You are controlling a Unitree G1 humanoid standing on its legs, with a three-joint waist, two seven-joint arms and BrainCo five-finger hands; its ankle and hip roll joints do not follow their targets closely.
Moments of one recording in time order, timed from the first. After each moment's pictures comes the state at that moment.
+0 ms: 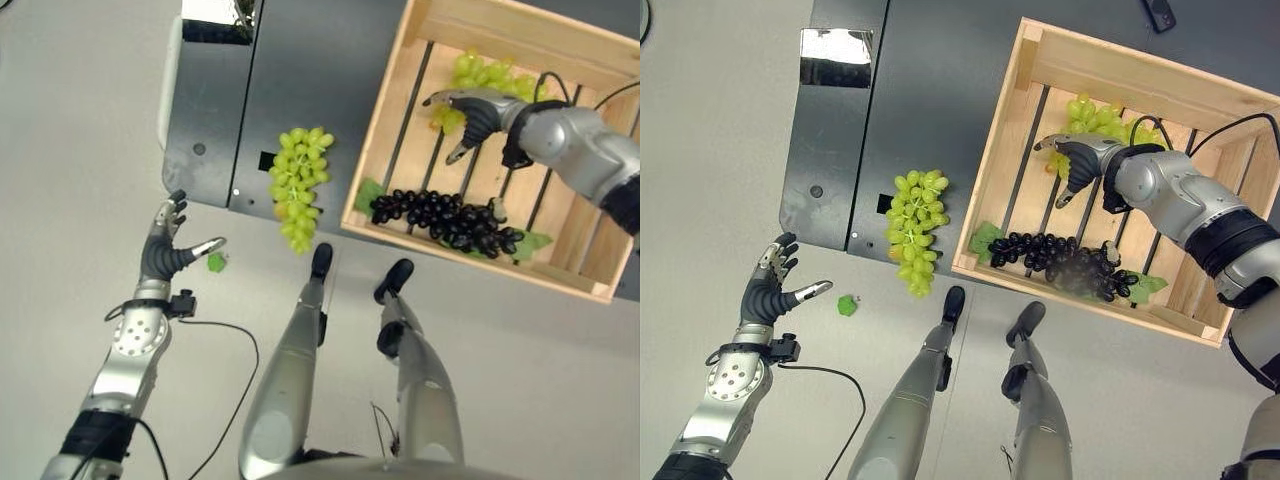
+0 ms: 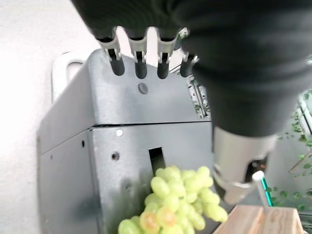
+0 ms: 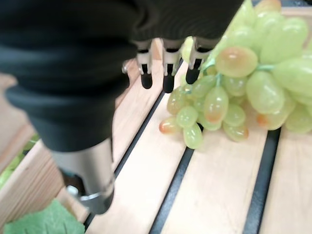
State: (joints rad) left arm -0.03 0.61 -0.02 0.09 -0.29 -0.29 0.21; right arm -1.39 -1.03 1.08 0.60 -0.07 -0.12 0.16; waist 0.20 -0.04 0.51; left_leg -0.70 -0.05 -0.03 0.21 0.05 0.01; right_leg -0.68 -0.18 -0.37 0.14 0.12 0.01
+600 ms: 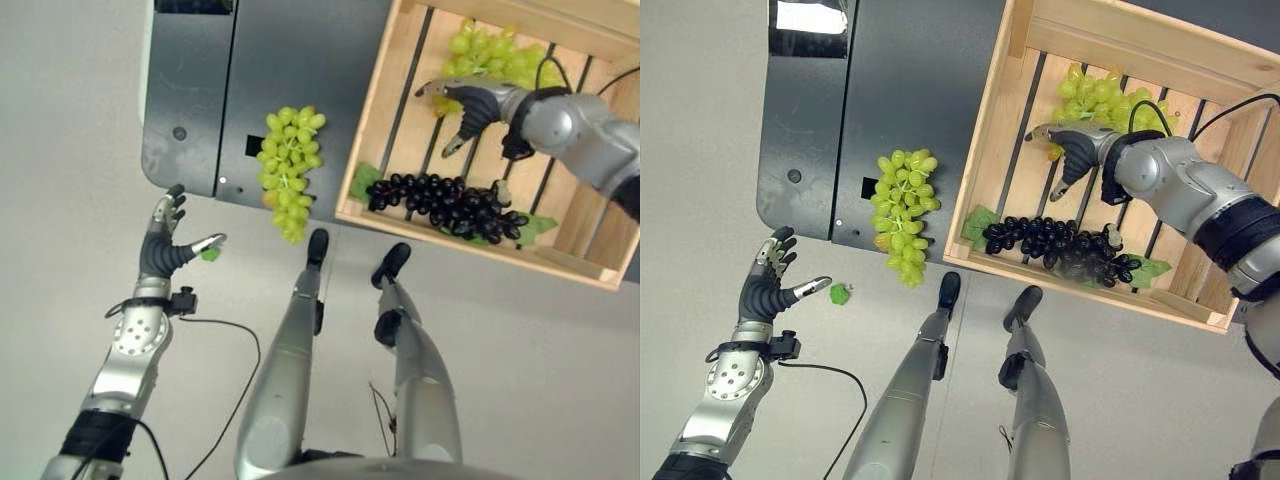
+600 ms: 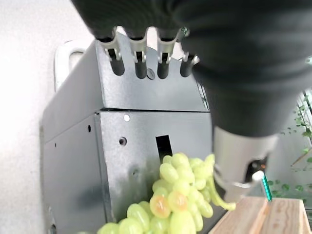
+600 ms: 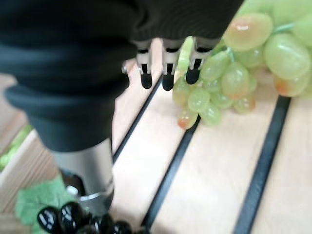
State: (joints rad) left arm -0.03 0.61 -0.02 0.06 -0.29 -0.30 0.22; right arm -1.42 -1.10 1.17 0.49 0.04 -0.13 0.21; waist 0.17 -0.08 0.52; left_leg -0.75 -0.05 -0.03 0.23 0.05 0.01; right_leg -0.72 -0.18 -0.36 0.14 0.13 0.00
